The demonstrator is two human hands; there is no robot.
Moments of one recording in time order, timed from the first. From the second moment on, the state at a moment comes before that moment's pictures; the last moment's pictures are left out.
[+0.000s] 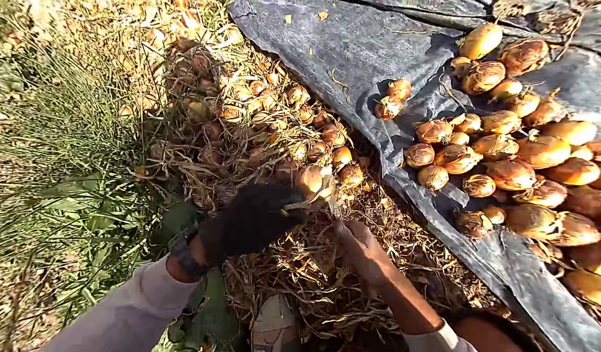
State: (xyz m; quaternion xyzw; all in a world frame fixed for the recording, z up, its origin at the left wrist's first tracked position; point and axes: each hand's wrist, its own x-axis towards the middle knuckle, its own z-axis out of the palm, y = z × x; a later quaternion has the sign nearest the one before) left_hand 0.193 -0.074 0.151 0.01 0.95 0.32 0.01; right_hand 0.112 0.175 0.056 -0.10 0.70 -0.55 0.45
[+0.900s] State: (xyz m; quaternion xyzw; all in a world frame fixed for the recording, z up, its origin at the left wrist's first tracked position) left_hand 0.174 -0.073 0.081 -0.17 0.86 0.40 0.26; right_hand 0.093 0.163 0.049 -0.12 0.78 -0.44 0.43
